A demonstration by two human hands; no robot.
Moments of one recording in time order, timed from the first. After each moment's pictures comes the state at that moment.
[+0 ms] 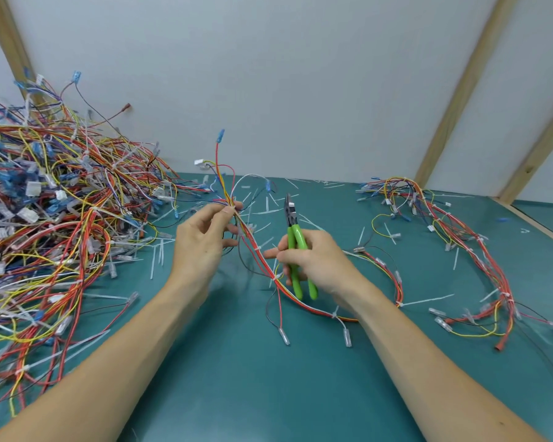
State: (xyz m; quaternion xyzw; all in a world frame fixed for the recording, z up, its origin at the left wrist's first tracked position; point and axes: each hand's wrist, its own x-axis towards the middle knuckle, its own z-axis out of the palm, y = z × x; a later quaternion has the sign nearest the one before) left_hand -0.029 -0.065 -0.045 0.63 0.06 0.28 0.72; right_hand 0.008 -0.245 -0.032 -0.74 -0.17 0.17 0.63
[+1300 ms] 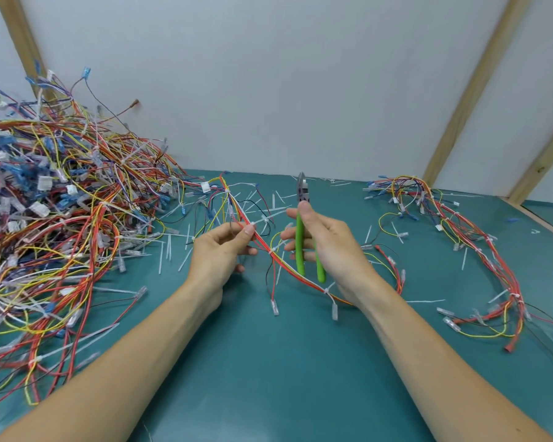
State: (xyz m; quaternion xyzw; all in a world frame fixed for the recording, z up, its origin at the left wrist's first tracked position) left_hand -0.036 -0.072 -0.059 0.64 0.13 0.17 0.73; right_hand 0.012 -0.243 -0.027 -0.73 -0.15 0.09 0.66
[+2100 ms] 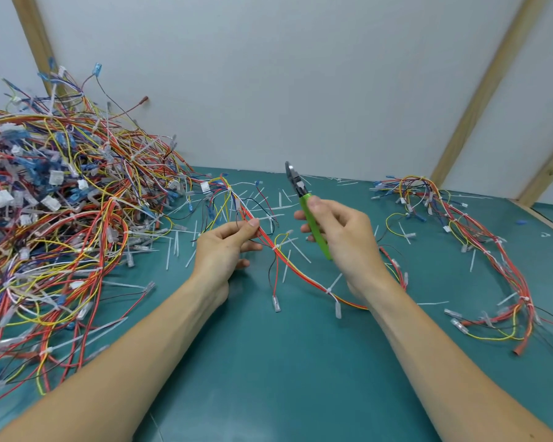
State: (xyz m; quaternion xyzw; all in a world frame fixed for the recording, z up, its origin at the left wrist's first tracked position) left_hand -0.034 -0.068 -0.059 0.59 0.17 0.16 0.77; right_hand 0.011 -0.245 -0.022 -0.72 -0.18 -0.01 0.67
